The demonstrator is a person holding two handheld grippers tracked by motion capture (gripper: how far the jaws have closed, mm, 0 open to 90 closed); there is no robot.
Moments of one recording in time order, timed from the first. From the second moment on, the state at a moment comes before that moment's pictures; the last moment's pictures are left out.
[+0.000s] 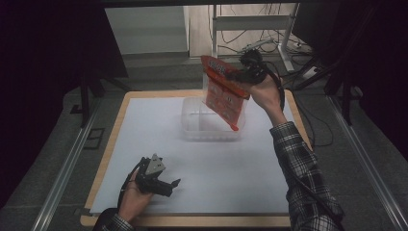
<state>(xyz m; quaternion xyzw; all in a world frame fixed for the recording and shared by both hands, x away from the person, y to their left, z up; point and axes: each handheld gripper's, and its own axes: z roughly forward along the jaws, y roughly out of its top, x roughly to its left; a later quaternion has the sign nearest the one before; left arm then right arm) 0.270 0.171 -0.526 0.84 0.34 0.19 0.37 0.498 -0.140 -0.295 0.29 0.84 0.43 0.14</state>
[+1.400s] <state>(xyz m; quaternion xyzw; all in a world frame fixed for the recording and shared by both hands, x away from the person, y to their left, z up) 0.270 0.166 -0.528 0.85 0.33 0.19 0.36 0.556 -0.162 -0.353 0.37 0.82 0.39 0.20</state>
